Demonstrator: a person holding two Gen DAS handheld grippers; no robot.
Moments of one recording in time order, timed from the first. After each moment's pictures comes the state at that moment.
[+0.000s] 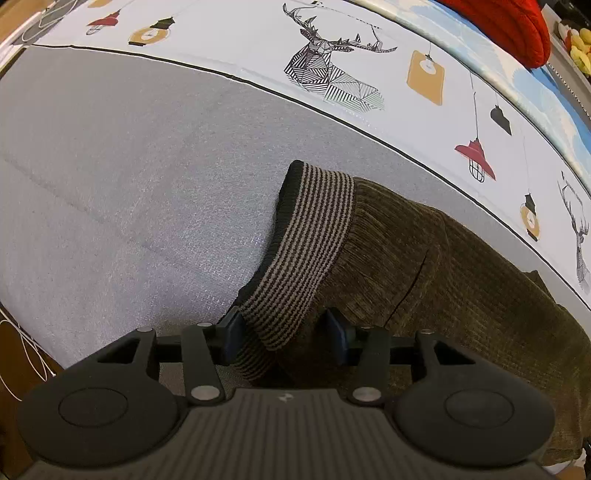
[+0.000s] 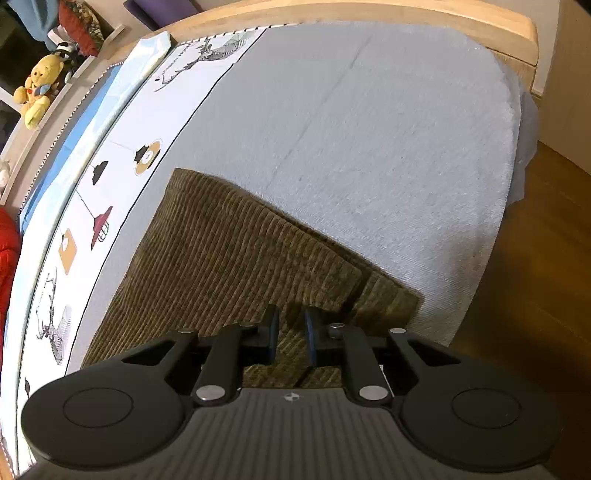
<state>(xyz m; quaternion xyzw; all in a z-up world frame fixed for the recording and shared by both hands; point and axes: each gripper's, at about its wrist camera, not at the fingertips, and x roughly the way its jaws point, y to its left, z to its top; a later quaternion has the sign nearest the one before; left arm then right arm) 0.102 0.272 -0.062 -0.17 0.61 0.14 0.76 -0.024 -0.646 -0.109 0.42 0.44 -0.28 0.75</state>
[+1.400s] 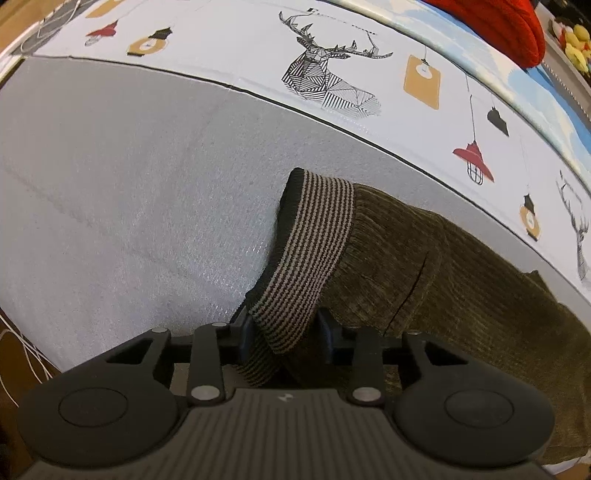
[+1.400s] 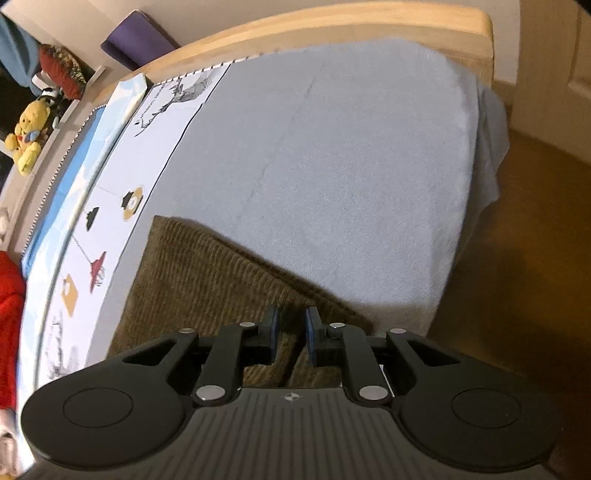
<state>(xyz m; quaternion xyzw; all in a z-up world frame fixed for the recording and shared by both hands) 0.102 0.273 -0.058 -0.17 0.60 0.14 0.77 -0.050 -0.669 -0.107 0.46 0.39 -0.30 0.74</state>
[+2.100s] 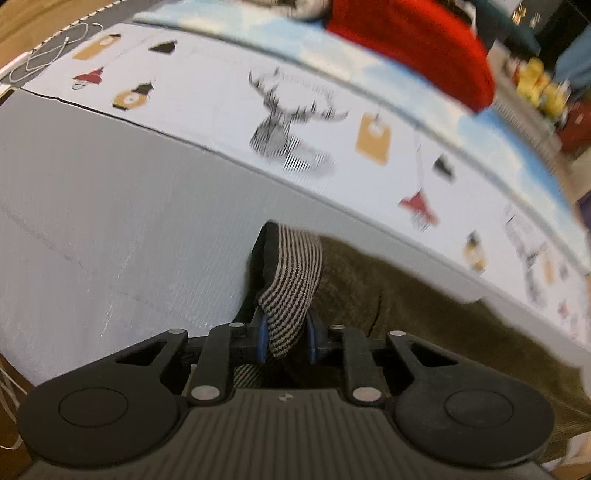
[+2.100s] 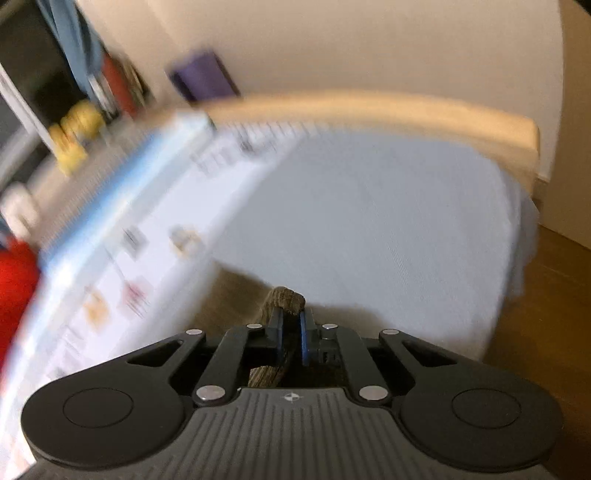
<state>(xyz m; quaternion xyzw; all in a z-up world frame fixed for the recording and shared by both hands) 0.073 0.284 -0.013 -0.20 0.51 0.09 0.83 -0.040 -0.647 -0.032 0.38 0.28 -0.30 0.83</state>
